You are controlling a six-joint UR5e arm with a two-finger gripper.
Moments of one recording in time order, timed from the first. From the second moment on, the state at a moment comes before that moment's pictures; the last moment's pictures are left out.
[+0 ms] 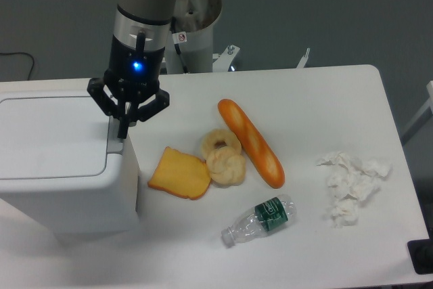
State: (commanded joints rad) arm 2.27 -1.66 -1.57 -1.12 1.19 0.17
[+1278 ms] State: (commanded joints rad) arm 2.55 -1.70 -1.56 -1.12 1.32 0.52
